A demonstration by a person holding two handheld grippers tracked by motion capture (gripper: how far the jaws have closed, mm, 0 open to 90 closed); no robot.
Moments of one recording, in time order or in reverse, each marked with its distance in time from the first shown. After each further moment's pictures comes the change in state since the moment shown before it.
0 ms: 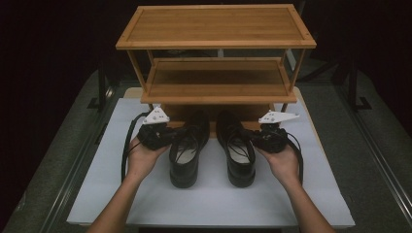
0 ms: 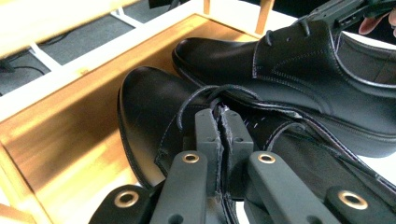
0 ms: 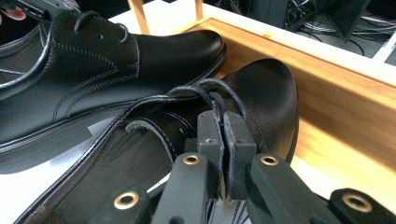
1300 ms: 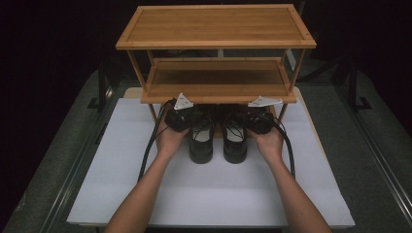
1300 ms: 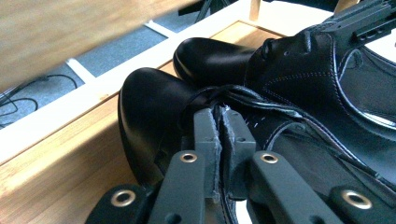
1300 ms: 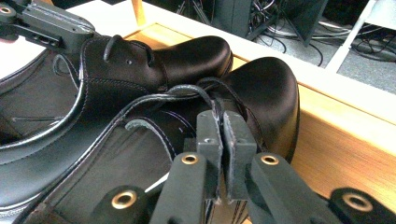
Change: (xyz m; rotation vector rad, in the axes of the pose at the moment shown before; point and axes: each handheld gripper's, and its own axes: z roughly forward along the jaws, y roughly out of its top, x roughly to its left) left arm 0.029 0.012 0.093 -0.019 0.107 0.019; right arm -0.043 0.014 0.066 -0.012 -0.129 0.002
